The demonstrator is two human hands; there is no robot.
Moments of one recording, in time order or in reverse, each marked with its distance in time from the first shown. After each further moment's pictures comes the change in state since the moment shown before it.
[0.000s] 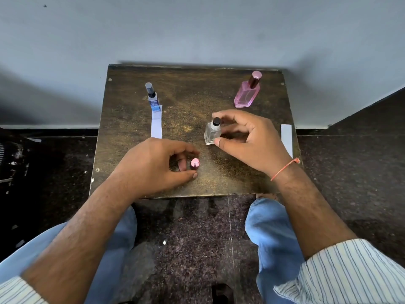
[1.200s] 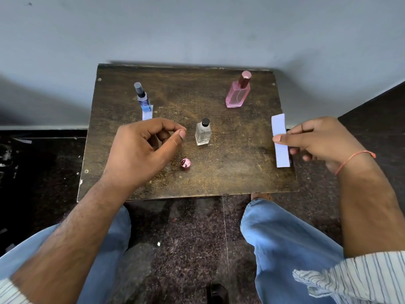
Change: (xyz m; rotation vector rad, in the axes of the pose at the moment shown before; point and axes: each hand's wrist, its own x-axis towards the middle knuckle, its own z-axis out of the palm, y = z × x) left_hand 0.007 0.009 0.008 -0.347 0.455 0.016; right_hand -0.026 0.011 -0.120 -0.074 0.158 0.678
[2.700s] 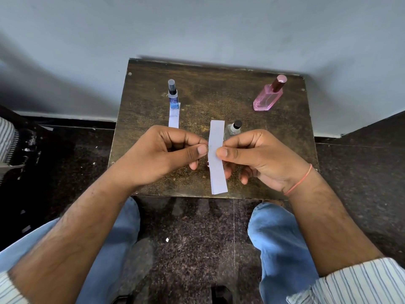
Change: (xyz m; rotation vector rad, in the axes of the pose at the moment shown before) left_hand -0.002 -0.001 -0.034 -0.451 -0.408 -0.201; right_hand -0.044 -0.061 0.126 0.366 -0.732 -0.185
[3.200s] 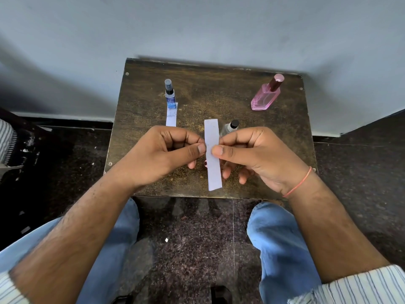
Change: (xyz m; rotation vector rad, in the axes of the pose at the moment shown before) left_hand 0.004 0.001 0.007 -0.013 0.012 -0.017; right_hand -0.003 0.000 0.003 -0.059 0.114 -0.079
